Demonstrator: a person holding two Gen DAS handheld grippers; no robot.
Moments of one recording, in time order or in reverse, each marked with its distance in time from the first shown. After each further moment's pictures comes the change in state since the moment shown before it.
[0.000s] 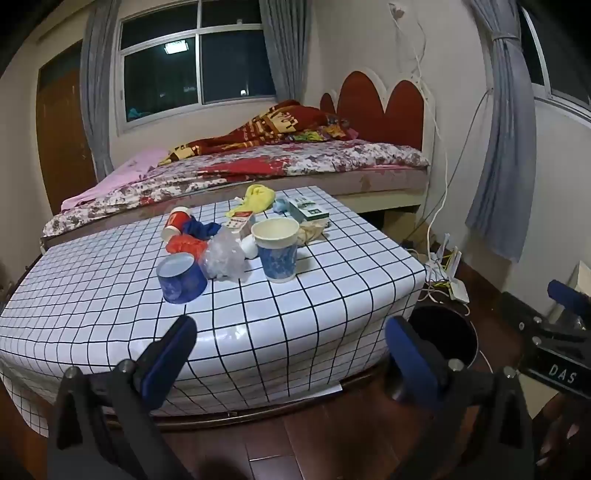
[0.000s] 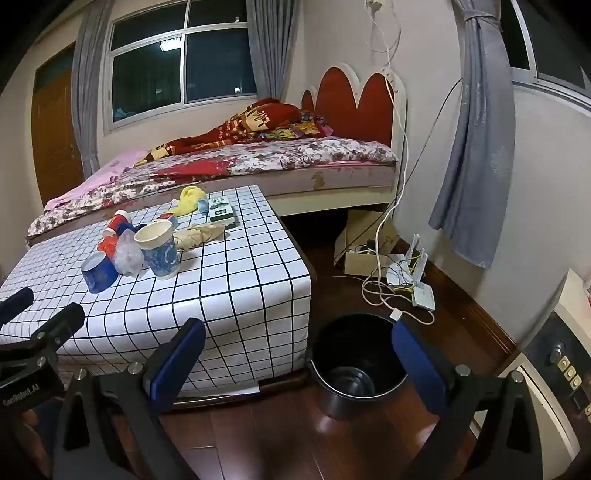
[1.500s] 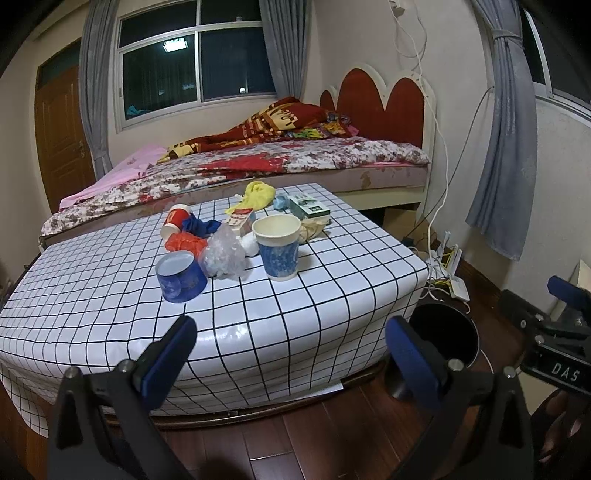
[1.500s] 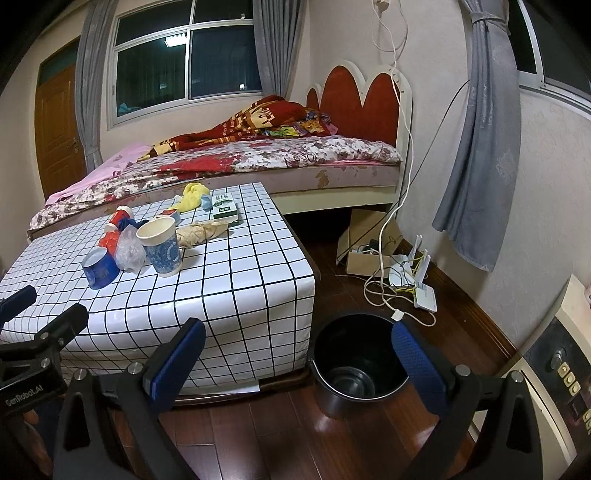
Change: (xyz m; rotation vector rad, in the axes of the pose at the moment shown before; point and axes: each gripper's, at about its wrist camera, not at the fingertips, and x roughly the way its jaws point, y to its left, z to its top) left arm 0.008 0.002 -0.004 -0.004 0.026 -0.002; right arm 0.004 0.008 -0.001 -0.023 0.003 -0.002
